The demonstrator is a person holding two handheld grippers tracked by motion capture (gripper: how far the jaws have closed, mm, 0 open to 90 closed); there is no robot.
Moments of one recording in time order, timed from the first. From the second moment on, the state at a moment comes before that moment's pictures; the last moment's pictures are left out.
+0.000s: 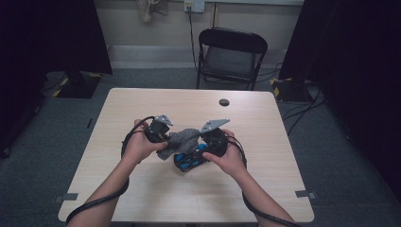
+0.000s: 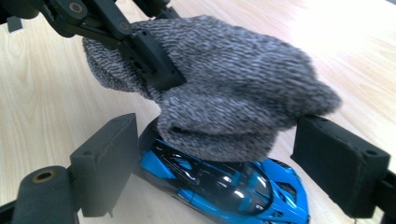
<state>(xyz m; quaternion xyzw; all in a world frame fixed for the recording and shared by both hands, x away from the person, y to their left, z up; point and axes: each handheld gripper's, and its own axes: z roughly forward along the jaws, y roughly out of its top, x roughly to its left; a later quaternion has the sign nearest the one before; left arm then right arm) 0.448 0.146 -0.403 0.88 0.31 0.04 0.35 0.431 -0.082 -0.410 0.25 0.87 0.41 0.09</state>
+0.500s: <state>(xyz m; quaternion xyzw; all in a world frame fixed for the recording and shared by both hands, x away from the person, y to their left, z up) 0.445 0.139 -0.398 0.89 0.30 0.04 0.35 0.431 -0.076 -0.419 0.26 0.87 0.41 0.09</state>
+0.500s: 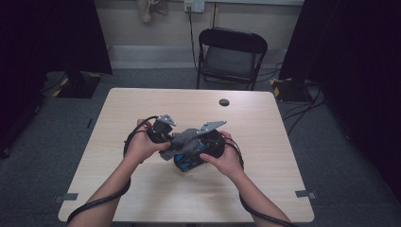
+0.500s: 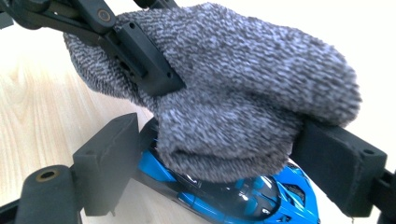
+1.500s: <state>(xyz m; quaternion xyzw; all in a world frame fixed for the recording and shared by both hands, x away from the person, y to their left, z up) 0.447 0.131 -0.393 0.88 0.29 0.01 0.38 0.429 -0.074 -0.417 0.24 0.88 0.40 0.12</state>
